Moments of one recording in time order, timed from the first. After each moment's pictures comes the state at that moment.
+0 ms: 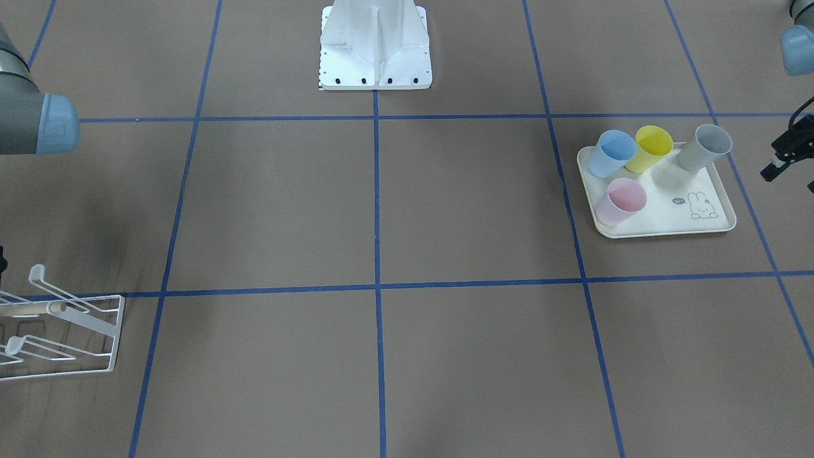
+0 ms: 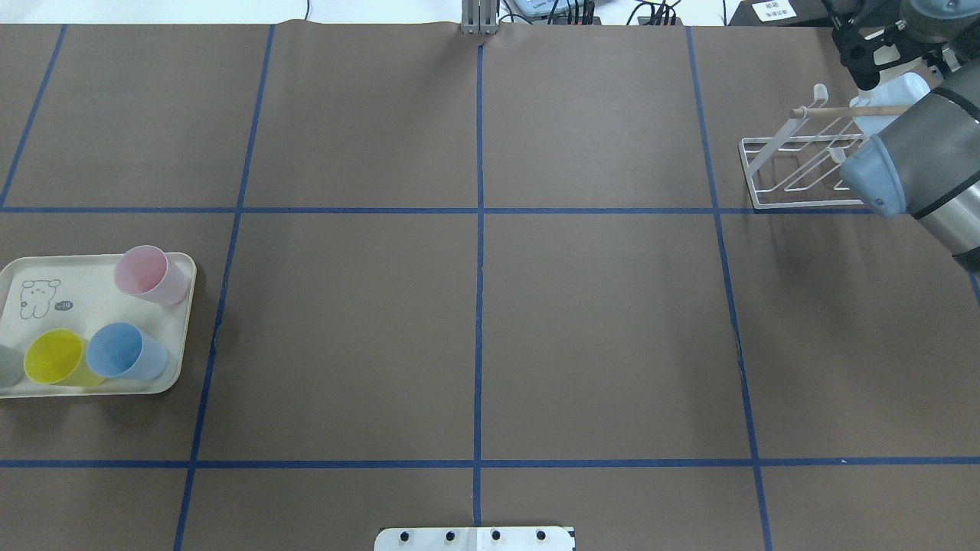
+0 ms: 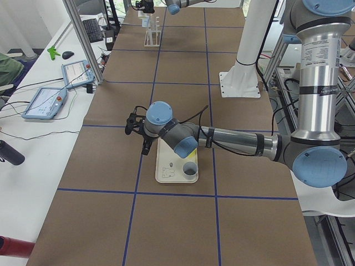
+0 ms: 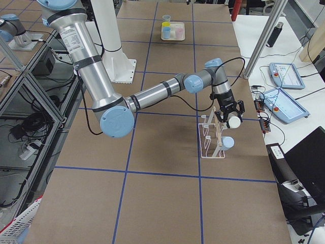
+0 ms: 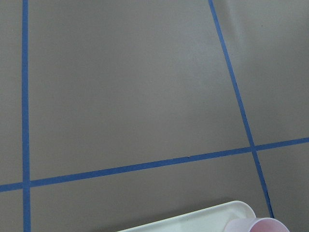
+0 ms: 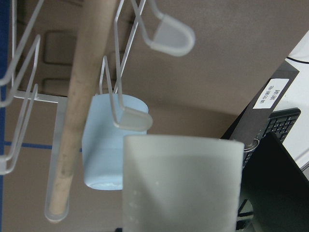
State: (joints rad) left arm -1.38 -1.52 -1.72 -2.22 -2.43 -0.54; right arm 1.12 -1.15 1.55 -1.51 1.47 -1.29
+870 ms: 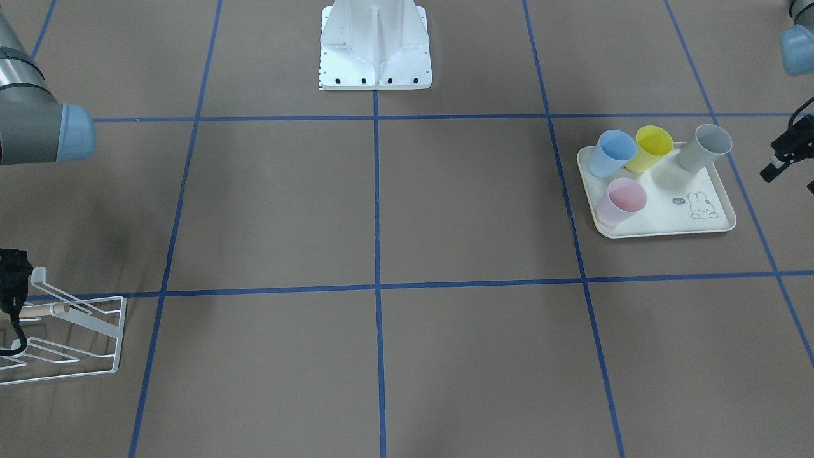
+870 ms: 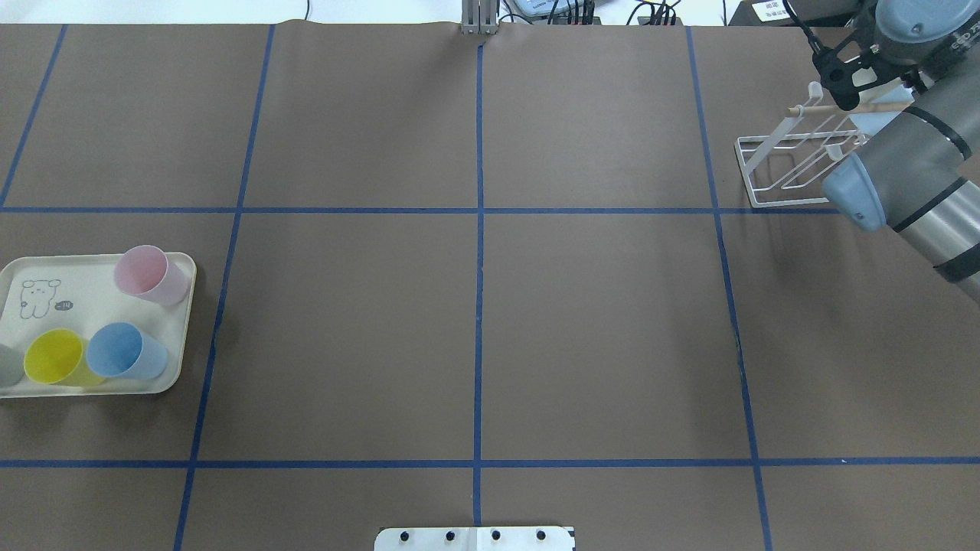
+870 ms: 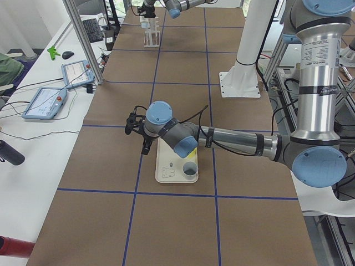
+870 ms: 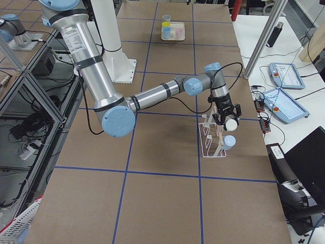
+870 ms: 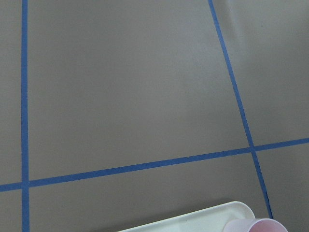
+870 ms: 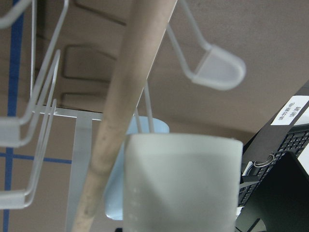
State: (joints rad) left arm -1.38 -1.53 -1.72 -2.22 -2.43 -0.54; right arm 1.08 -1.15 1.52 -1.51 1.47 -1.29
